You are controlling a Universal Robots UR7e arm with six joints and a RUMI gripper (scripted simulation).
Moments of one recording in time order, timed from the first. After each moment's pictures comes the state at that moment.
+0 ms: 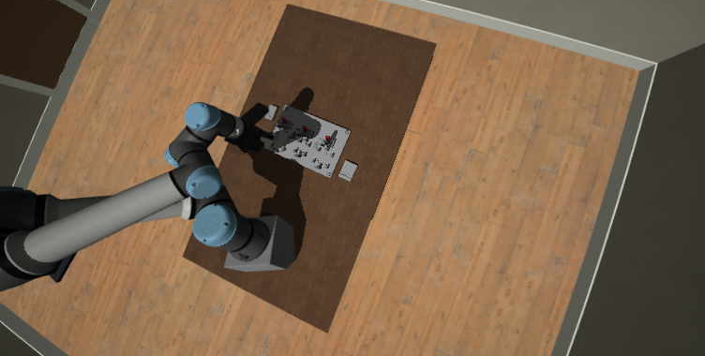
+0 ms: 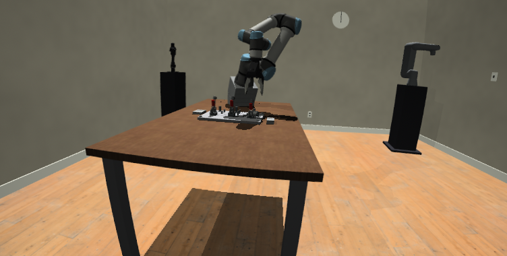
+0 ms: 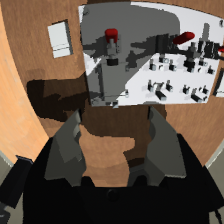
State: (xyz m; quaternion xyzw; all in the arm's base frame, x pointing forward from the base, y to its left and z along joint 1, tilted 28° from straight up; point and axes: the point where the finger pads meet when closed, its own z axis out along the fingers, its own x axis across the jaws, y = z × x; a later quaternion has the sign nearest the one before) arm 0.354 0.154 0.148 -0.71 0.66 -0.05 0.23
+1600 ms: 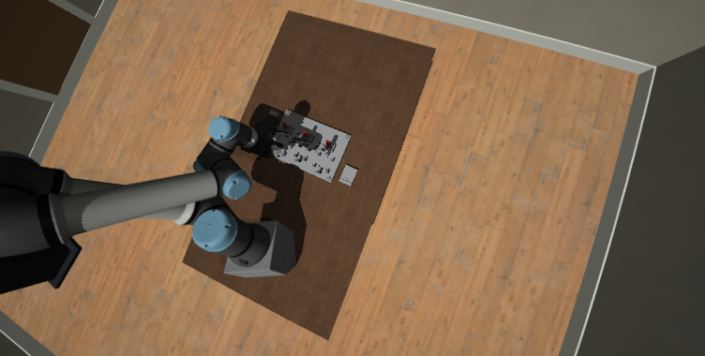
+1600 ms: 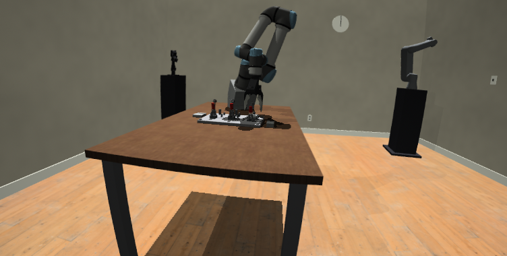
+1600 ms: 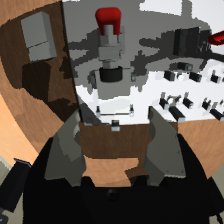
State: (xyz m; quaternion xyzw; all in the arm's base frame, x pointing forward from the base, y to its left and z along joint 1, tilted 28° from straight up) arm 0.385 0.175 0.078 -0.71 0.66 -0.05 0.23
